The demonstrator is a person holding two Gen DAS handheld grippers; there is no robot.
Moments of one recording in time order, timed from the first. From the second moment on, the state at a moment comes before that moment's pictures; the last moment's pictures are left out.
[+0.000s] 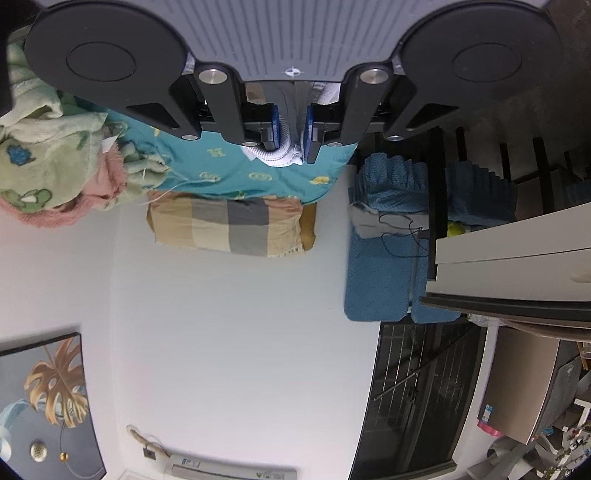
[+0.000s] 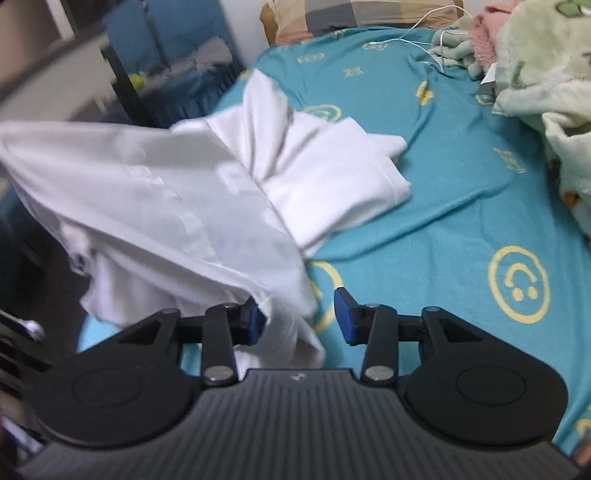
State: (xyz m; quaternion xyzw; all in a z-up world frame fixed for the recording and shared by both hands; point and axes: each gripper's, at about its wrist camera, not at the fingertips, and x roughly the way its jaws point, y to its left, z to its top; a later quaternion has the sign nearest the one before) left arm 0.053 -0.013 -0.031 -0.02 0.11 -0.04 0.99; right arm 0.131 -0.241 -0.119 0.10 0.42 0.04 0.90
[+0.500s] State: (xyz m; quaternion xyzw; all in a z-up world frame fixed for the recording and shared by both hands) left arm 0.098 -0.048 -0.106 0.06 0.28 0.01 0.96; right arm 0.076 -0.287 -0.039 0.19 0.13 -0.02 0.97
